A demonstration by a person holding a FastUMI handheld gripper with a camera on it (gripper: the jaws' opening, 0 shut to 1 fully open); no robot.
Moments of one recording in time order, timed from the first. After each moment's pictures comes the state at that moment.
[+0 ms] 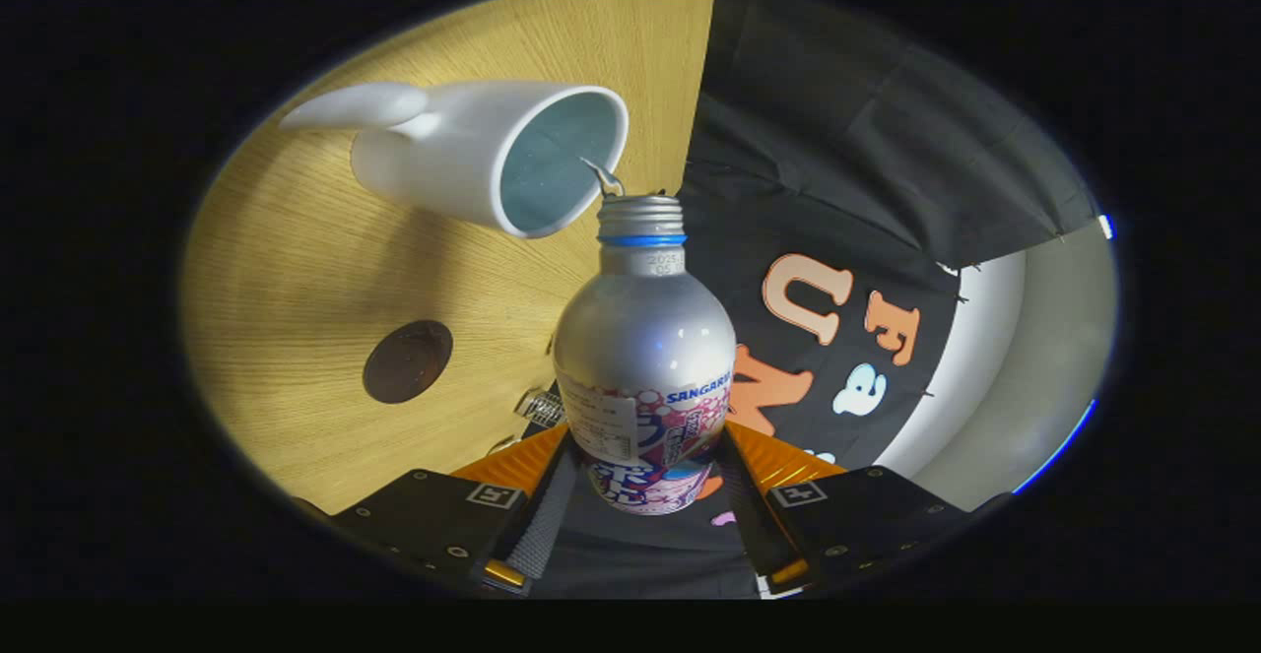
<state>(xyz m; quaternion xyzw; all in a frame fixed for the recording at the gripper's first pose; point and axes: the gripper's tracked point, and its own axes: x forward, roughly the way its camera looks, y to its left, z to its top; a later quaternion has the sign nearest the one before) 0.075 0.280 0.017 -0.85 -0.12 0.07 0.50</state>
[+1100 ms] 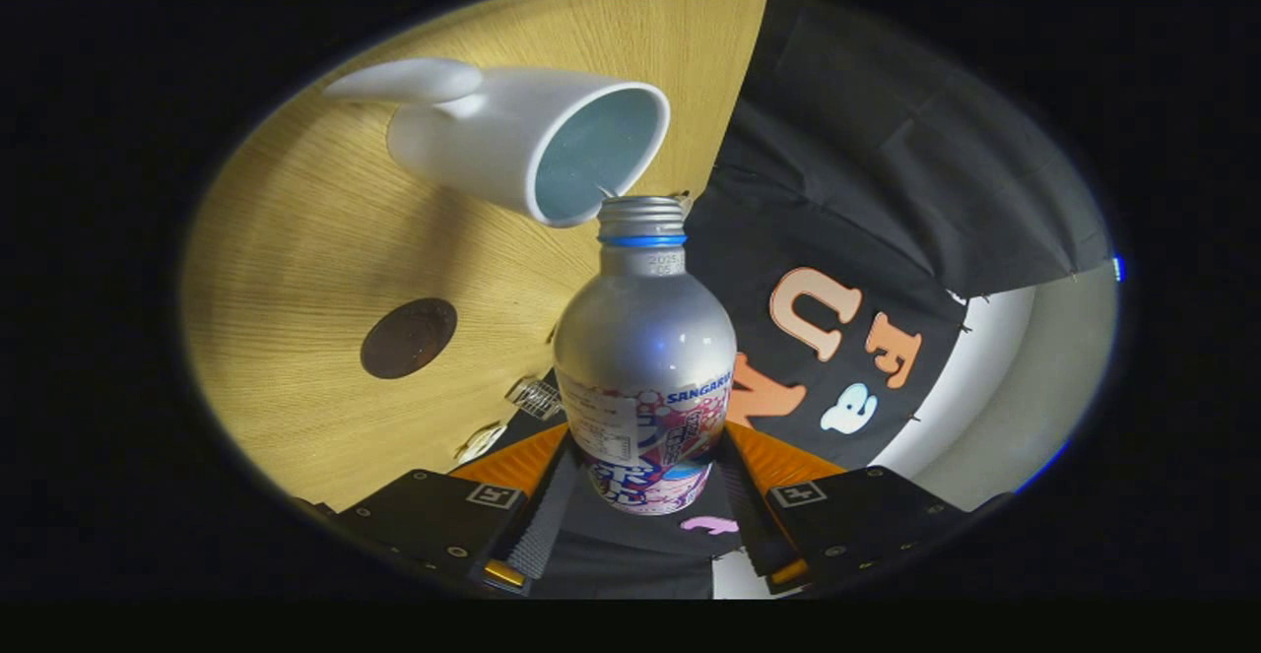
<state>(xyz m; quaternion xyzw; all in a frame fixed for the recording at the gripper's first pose) 0.079 0.285 0.024 -0.88 -0.11 0.07 0.46</state>
